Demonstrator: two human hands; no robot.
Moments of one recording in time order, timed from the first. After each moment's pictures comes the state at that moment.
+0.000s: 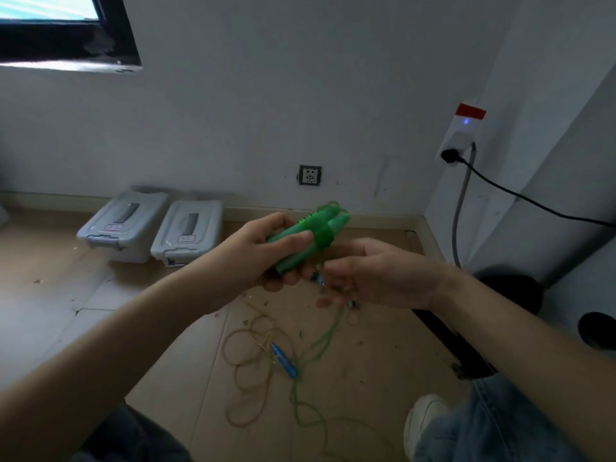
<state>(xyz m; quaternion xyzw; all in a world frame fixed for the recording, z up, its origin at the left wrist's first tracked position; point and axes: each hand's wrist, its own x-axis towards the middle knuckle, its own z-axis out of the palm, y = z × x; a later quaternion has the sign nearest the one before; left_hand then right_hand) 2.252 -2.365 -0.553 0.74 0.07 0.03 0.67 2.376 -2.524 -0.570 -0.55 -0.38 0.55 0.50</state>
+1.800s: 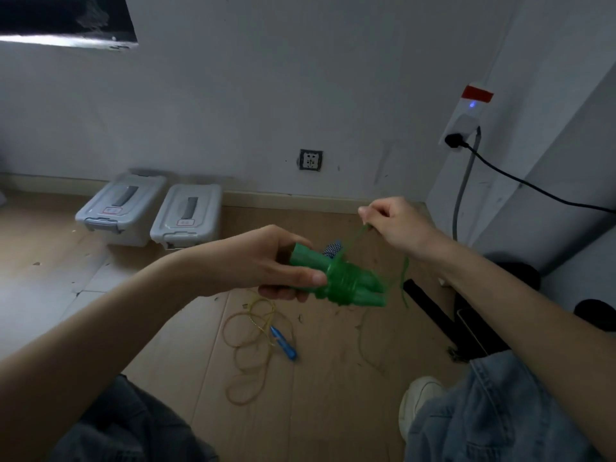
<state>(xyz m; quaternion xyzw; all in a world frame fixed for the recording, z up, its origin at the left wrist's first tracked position) 2.247 -2.361 -0.557 0.79 -0.06 -0.17 0.59 2.404 -2.525 -0.573 -0.87 -0.34 0.11 0.34</state>
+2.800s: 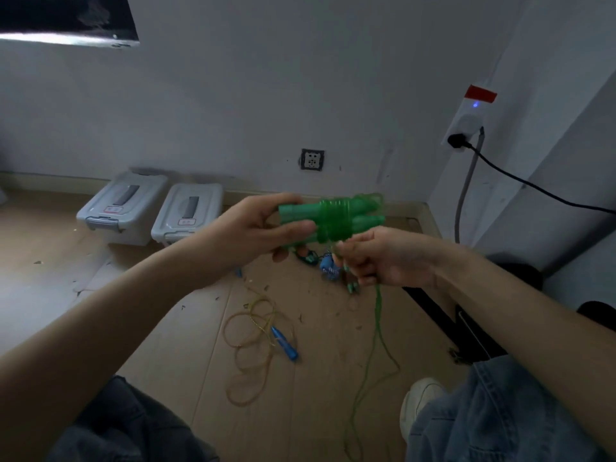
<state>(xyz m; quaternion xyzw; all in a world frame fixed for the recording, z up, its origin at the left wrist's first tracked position) 2.249 -2.356 -0.551 0.80 -0.05 0.05 0.59 2.392 -2.524 -0.580 -0.65 -0.30 0.53 0.46</state>
